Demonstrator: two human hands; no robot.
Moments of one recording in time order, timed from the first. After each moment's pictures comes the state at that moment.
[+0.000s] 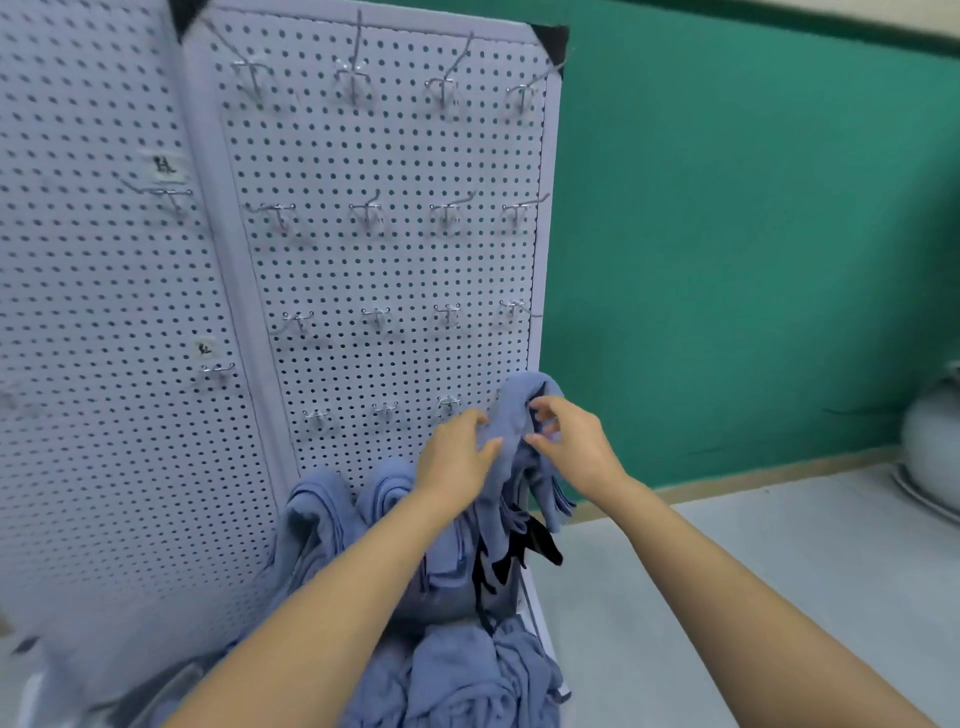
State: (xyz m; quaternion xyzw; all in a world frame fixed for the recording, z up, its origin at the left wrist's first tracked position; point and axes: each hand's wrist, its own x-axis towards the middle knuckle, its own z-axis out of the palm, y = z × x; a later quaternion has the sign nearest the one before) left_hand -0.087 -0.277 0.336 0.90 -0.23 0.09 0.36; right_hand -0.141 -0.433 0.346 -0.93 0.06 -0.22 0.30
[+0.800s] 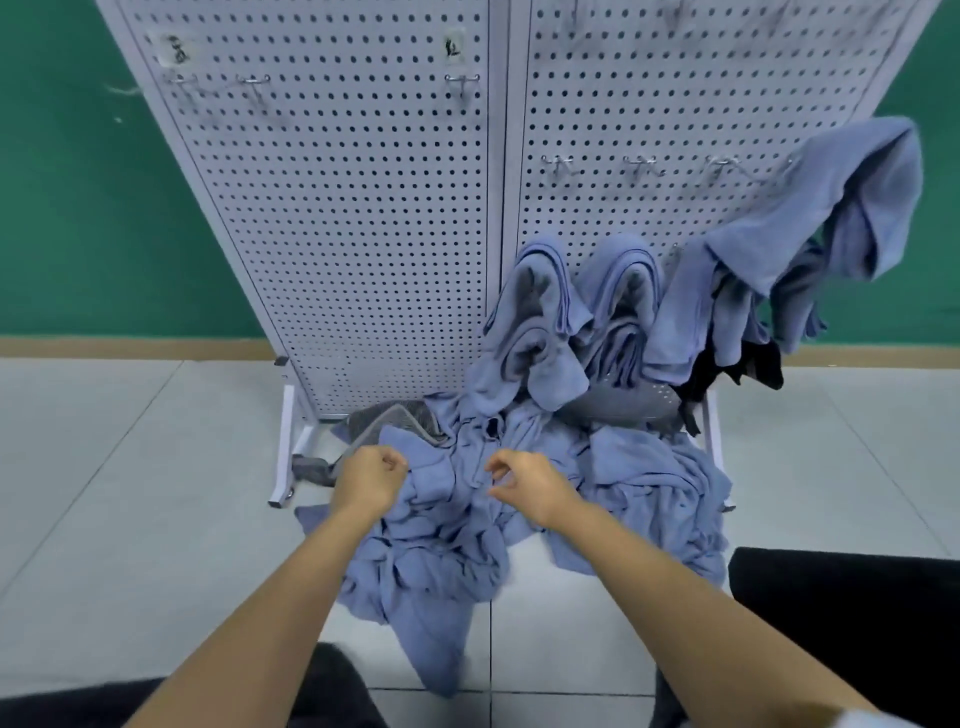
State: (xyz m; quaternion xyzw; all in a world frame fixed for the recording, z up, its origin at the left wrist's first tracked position) left_hand -0.140 0.086 0.083 0.92 0.11 -0.09 0.37; right_hand -0.166 -0.131 0.089 -0.94 -0.07 0.16 0.29
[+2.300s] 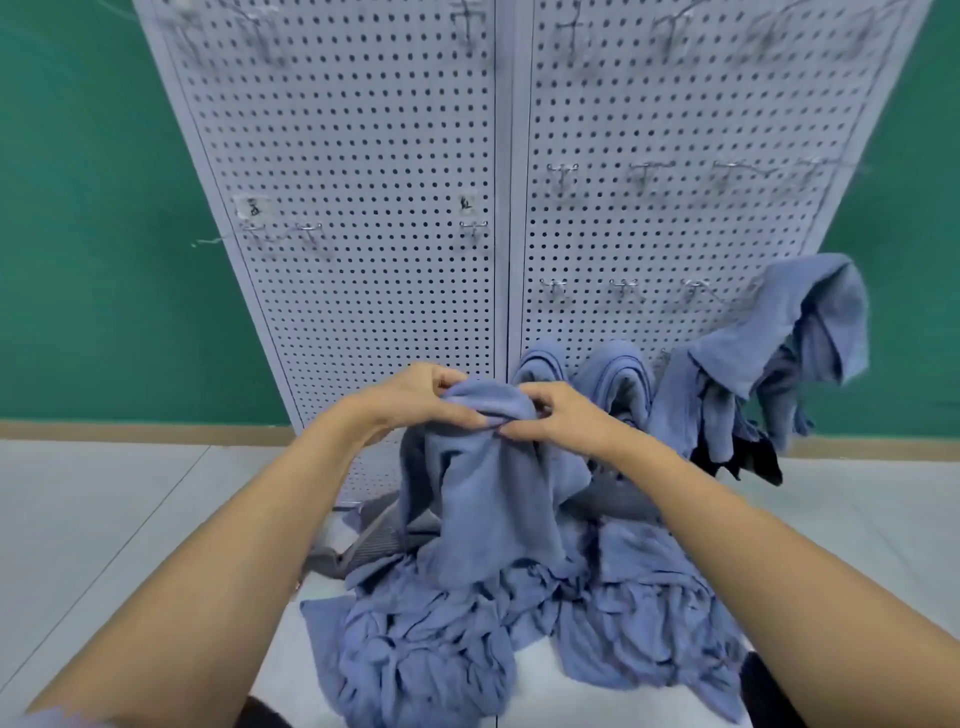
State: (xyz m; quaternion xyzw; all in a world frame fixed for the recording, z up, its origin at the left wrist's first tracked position) left_hand -0.097 0.047 0.300 0.85 -0.16 -0.18 0.47; right_hand -0.109 -0.164 0.262 -0.86 -0.18 0.08 0.47
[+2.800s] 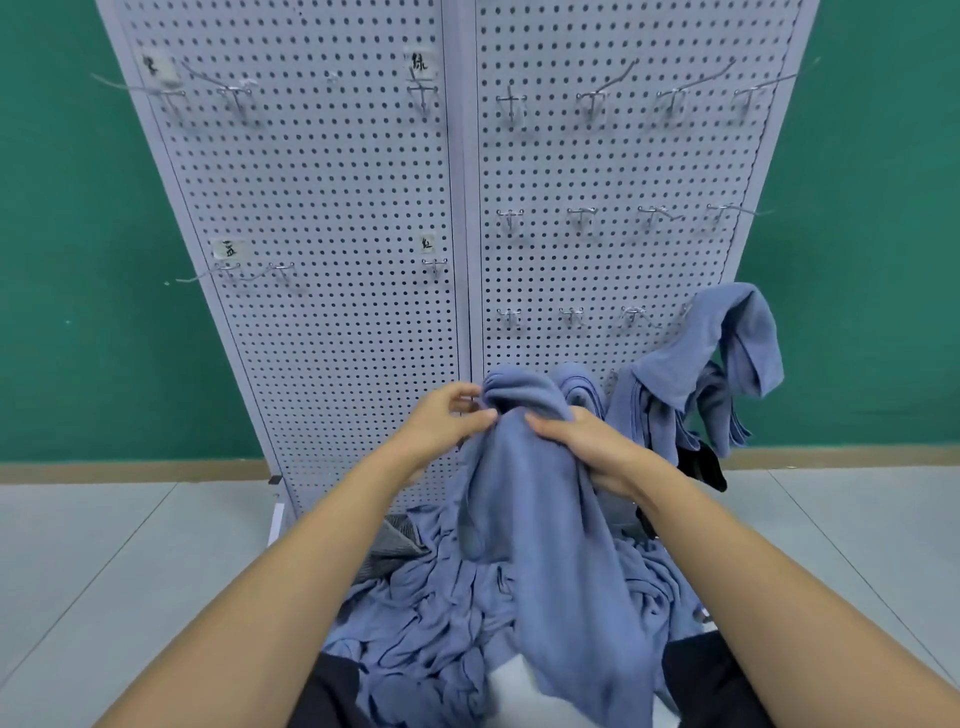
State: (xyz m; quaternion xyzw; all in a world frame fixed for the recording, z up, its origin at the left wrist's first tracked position) left_hand -0.111 -0.018 0.279 0.80 -0.12 -0.08 0.58; right_hand -0.157 -0.214 0.276 -0.74 -0.04 0.11 0.66
